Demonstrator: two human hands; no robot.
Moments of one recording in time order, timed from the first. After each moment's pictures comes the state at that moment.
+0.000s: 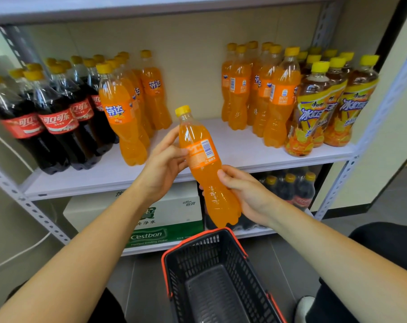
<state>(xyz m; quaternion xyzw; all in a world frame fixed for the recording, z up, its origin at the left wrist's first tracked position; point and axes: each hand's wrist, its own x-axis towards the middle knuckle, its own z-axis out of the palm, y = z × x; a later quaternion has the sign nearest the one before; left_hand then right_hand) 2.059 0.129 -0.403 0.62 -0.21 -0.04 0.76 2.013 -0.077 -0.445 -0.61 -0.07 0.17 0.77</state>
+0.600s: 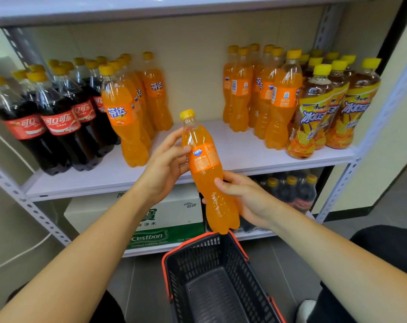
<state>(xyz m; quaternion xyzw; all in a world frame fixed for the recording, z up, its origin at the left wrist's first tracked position) 2.057 0.128 -0.399 0.63 -0.18 -0.04 0.75 2.011 -0.077 -0.443 -0.63 -0.09 0.19 0.75</state>
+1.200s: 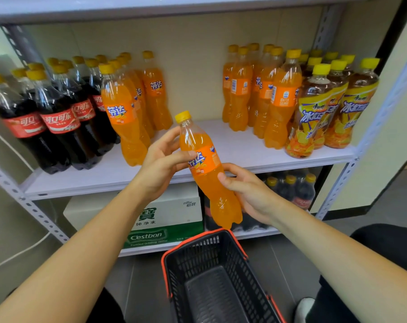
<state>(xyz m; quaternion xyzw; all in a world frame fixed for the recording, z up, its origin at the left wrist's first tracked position) 2.051 0.133 -0.394 0.64 -0.21 -0.02 0.74 2.014 -0.082 -0.443 -0.64 -0.09 0.14 0.75</state>
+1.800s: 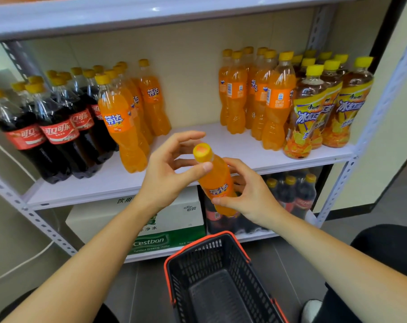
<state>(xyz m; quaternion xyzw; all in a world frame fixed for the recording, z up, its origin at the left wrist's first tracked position) 2.017 0.114 -0.381 0.71 -0.32 0.13 0.61 2.006 -0.089 -0.446 -0.78 -0.19 -0.09 0.59</state>
